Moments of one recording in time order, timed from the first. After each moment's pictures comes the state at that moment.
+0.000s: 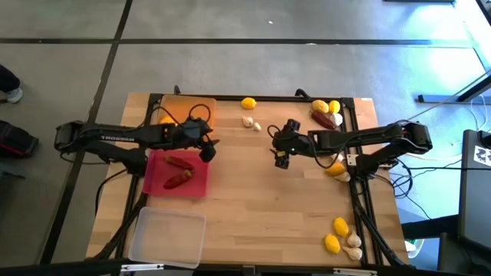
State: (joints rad) left arm 0.16 1.11 0.66 -0.24 -0.35 -0.32; right arm -0.01 1.41 0.95 -0.37 0.41 -0.01
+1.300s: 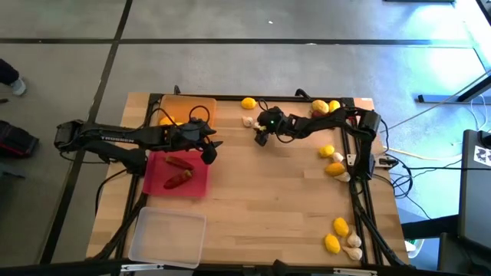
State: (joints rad) left arm 0.11 1.11 0.66 -0.17 -0.35 -0.34; right arm -0.40 1.93 0.95 0.30 0.14 -0.01
